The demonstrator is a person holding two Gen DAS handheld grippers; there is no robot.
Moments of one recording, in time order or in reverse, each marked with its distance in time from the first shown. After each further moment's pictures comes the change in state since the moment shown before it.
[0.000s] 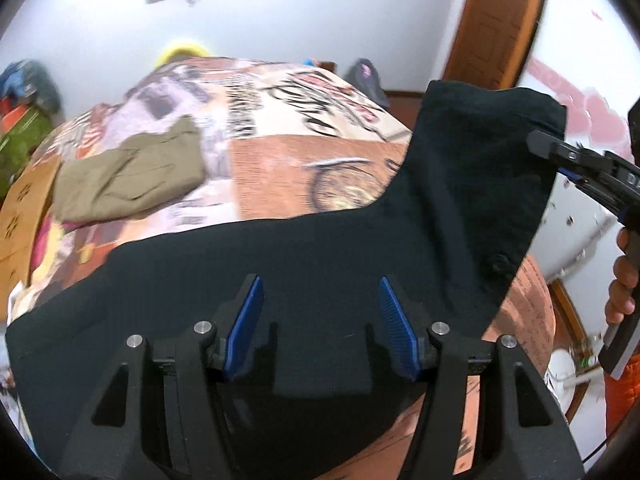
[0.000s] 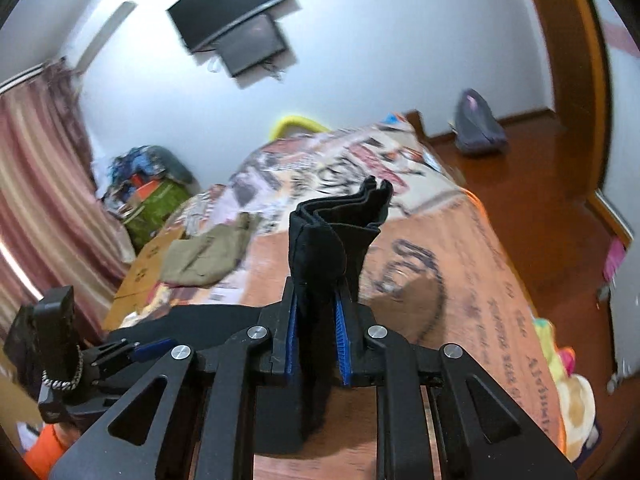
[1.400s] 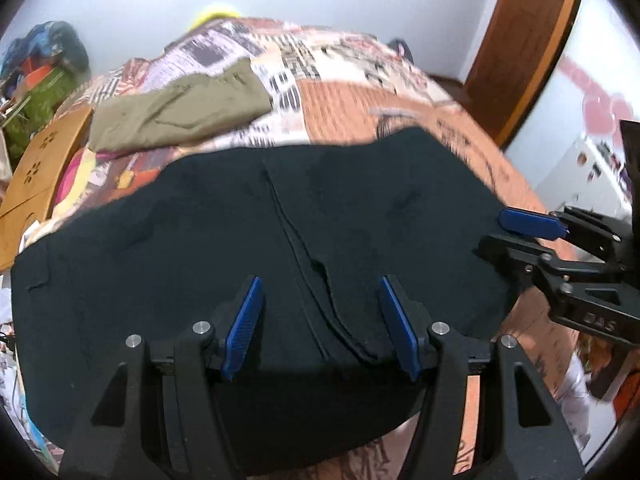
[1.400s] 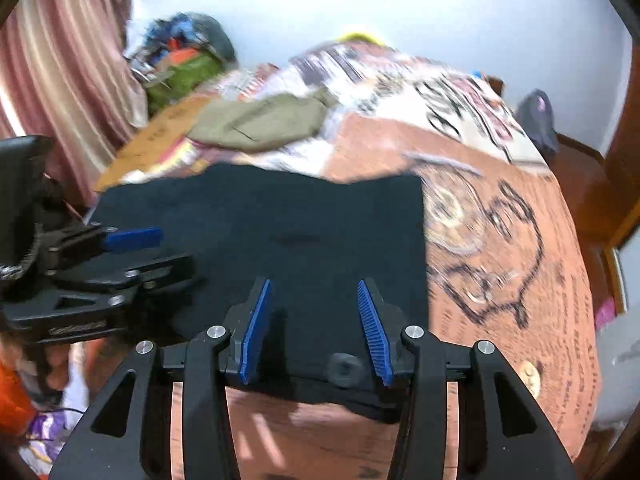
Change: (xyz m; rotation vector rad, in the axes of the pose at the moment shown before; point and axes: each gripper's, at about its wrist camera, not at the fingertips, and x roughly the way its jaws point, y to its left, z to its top) left arm 0.009 0.052 -0.061 -0.060 0.110 0.063; right arm 0.095 0.077 -0.098 -0.322 0.362 -0.072
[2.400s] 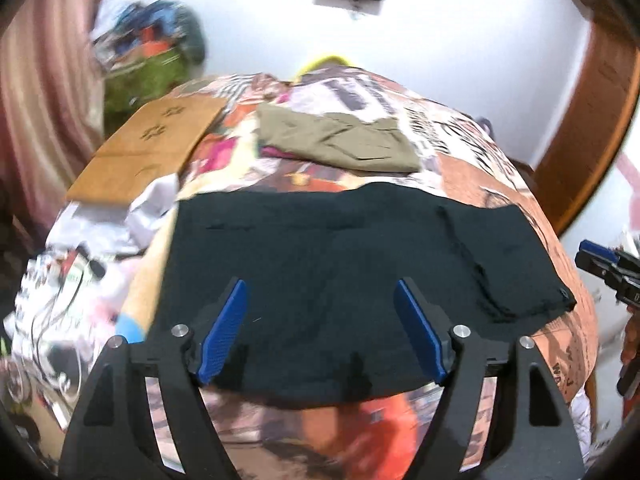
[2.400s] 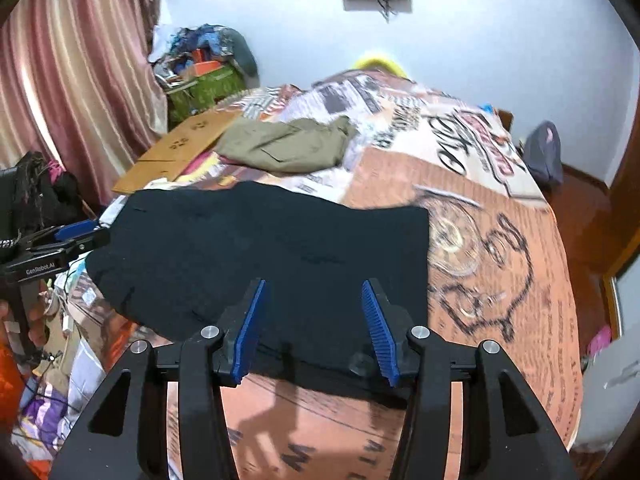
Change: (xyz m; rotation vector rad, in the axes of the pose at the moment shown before) left arm -0.127 0.132 -0.077 -0.311 -0.221 0.197; right arm -0.052 0.035 0.010 -0.077 -0.133 0.059
